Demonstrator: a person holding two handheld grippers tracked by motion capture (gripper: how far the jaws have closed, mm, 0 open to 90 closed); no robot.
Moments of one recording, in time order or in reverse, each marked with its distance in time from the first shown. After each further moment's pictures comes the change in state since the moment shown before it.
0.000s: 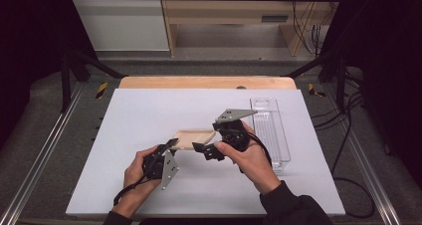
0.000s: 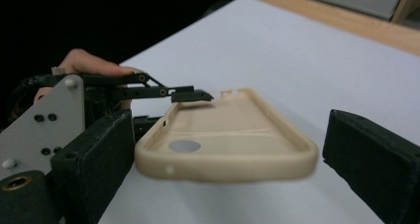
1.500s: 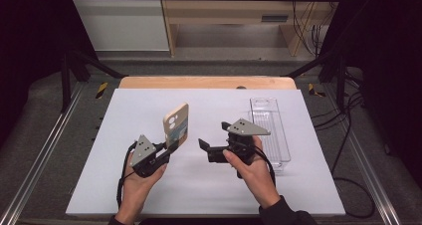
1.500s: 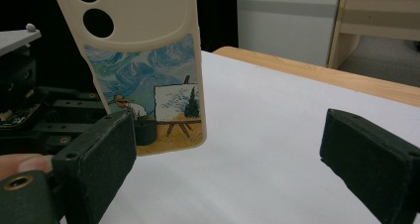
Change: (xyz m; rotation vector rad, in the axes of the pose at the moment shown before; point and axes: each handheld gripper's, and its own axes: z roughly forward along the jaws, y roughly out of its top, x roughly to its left) left arm 0.027 -0.004 -0.014 -0.146 -0.233 -0.835; right arm 0.002 -0.032 -0.003 -0.234 -0.161 0.019
